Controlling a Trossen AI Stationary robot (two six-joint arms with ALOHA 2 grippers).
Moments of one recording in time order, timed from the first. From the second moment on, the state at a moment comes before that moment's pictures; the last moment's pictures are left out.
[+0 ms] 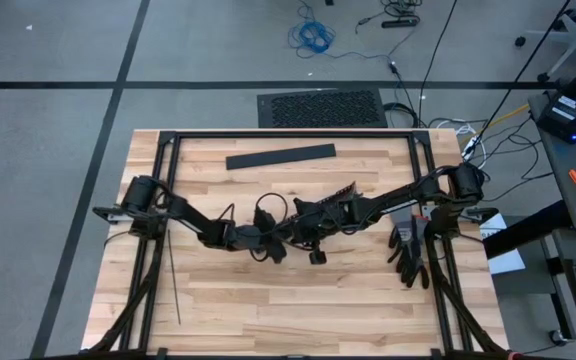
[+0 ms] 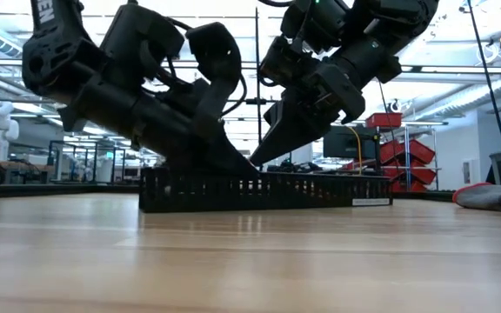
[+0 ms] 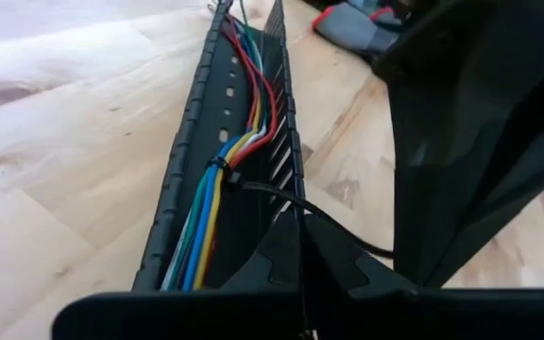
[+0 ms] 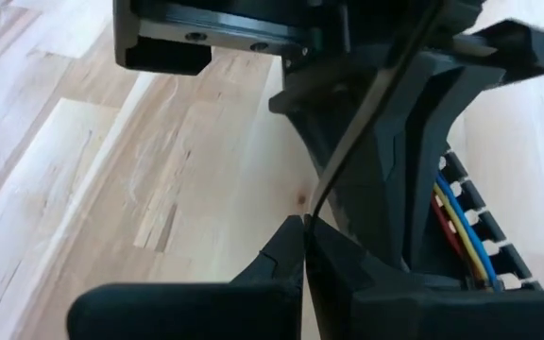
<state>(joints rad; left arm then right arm) -0.19 1.92 0.63 0.85 -0.41 -0.64 0.06 1.79 0.97 0.09 -0.11 -0.11</state>
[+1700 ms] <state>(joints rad) -0.19 1.98 0.63 0.82 -0.41 -0.90 0.06 1.79 0.97 0.04 -0.10 -0.12</state>
